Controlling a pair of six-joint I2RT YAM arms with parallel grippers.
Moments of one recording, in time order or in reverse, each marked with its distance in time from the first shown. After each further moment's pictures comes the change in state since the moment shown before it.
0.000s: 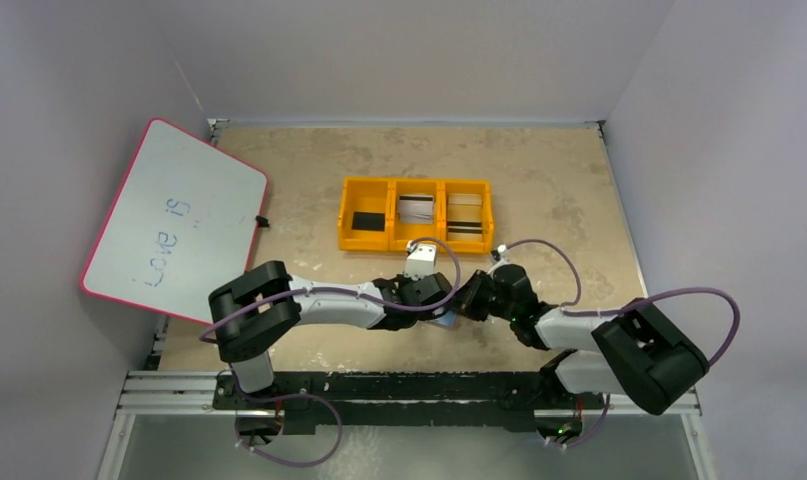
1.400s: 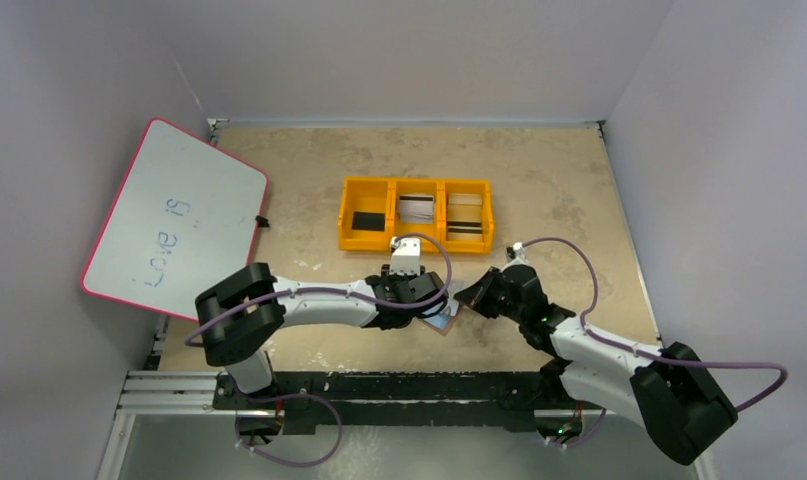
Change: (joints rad) left arm 0.008 -0.068 -0.001 -0.150 -0.172 -0.084; right arm -0.014 -0.262 0.012 -0.269 0.146 -0.040
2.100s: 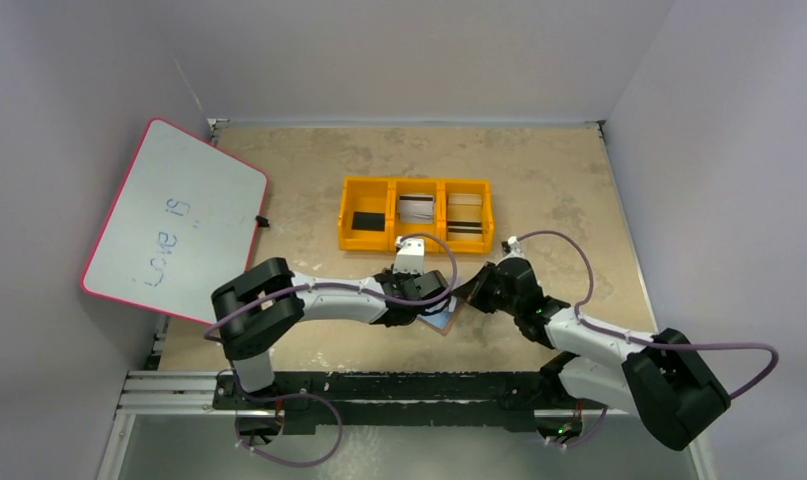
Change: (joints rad) left arm 0.018 0.095 0.037 0.012 0.028 0.031; right arm 0.000 0.077 0.049 -0.007 0.009 -0.027
